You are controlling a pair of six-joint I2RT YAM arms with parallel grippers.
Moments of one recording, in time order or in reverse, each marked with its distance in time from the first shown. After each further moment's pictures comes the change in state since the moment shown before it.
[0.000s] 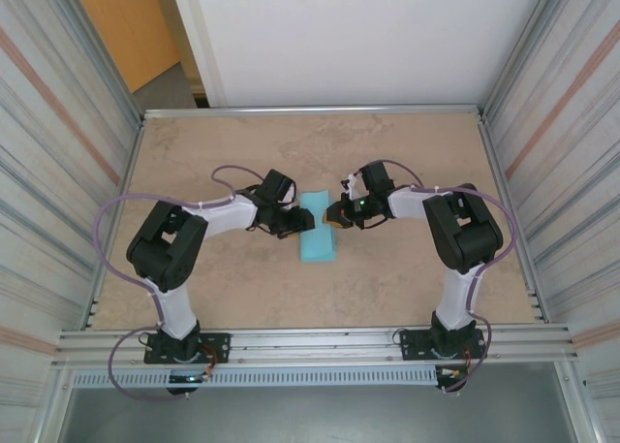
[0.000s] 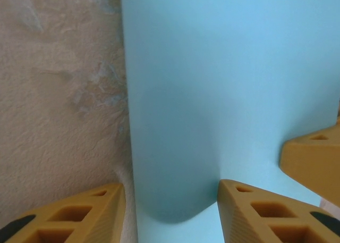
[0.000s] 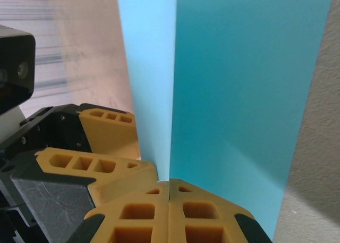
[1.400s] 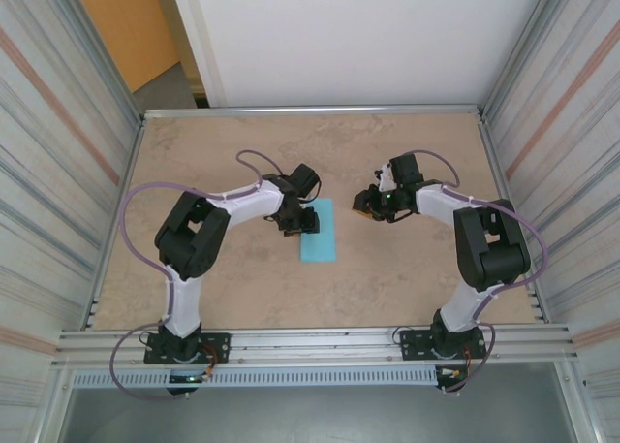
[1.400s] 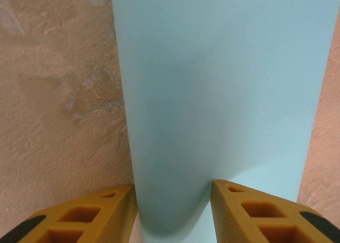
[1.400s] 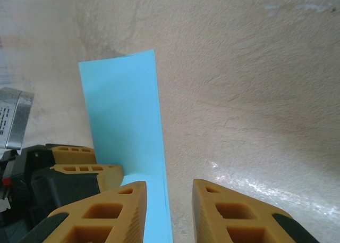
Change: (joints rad) left arm -0.096 0.191 0.312 -0.394 -0.222 0.059; right arm -0.160 -0.183 -0.041 -0.187 0.224 -0.104
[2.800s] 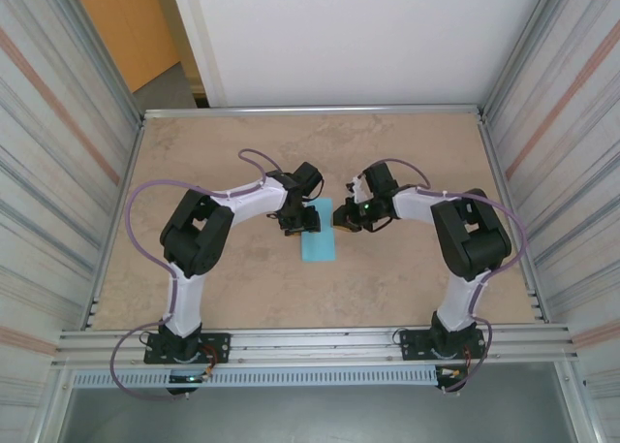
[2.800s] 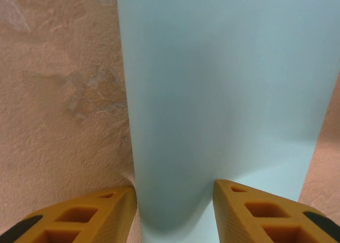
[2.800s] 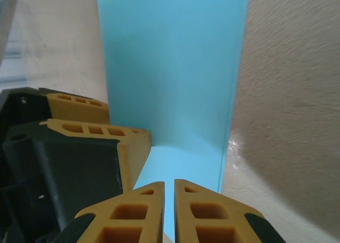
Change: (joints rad) left arm -0.002 0.044 0.051 -0.058 -0.003 -0.050; right arm 0.156 0.123 0.023 0.050 -0.117 -0.023
